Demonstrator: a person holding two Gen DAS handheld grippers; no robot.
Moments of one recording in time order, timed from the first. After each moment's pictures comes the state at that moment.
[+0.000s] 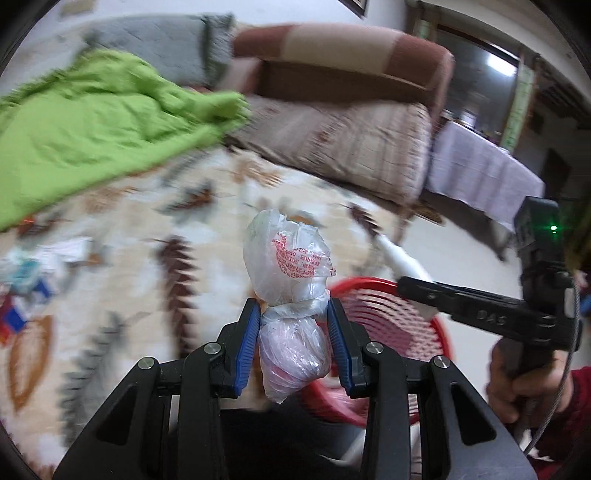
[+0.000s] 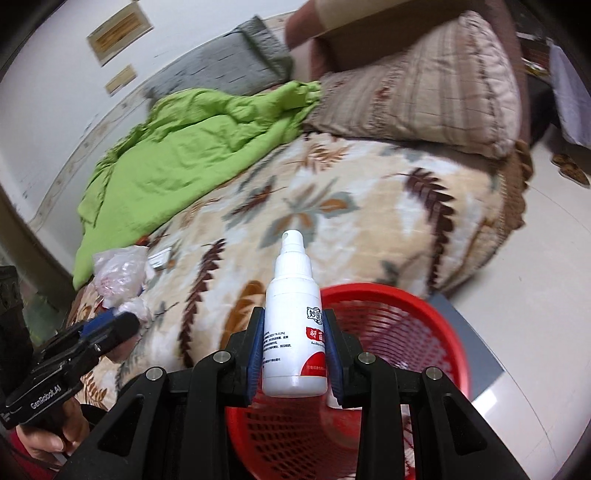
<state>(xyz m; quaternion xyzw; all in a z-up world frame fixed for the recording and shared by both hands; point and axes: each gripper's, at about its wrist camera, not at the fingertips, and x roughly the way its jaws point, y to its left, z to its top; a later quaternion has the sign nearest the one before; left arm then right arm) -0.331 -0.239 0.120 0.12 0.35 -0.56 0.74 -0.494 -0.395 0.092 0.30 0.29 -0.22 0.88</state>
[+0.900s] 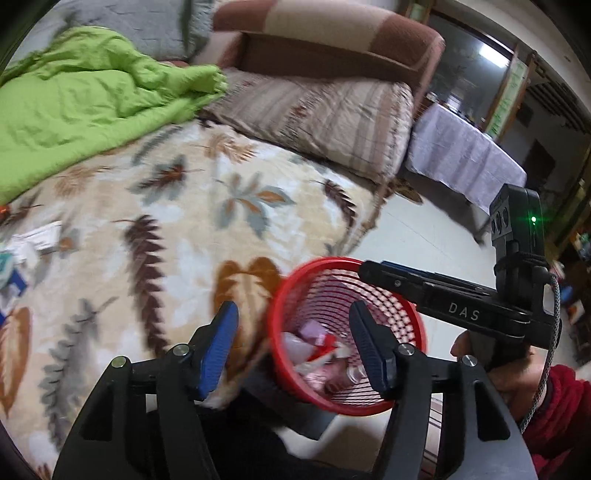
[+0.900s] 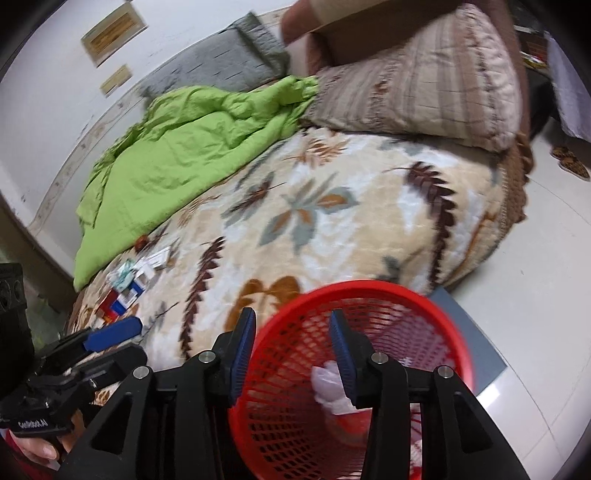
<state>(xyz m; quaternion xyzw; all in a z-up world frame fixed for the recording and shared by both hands) -0.328 -0.236 0.124 0.13 0.39 -0.57 0.71 -0.475 -0.388 0.093 0.31 0.30 -0.21 0.88</state>
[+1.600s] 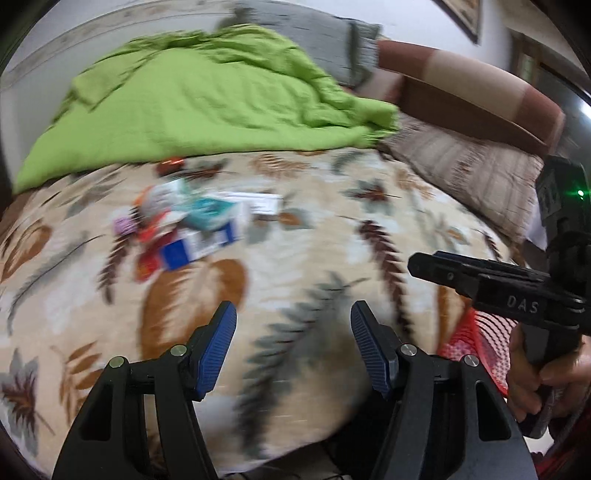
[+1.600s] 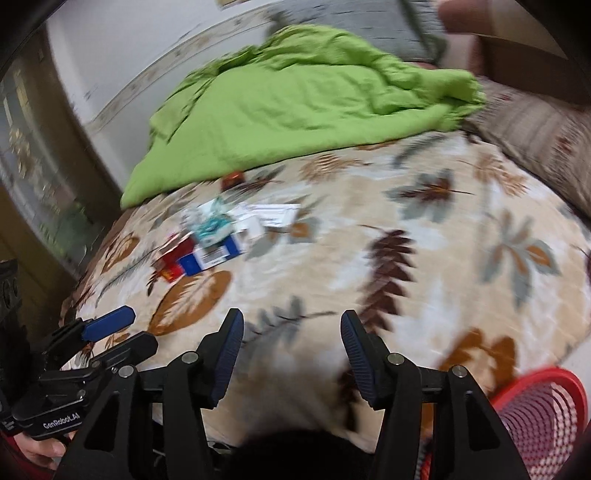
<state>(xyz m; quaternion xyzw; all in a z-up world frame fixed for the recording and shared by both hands) -0.197 -0.064 0.111 0.07 0.37 -0.36 0.85 -0.275 -0.260 0.101 0.18 0.36 -0.05 0.91</state>
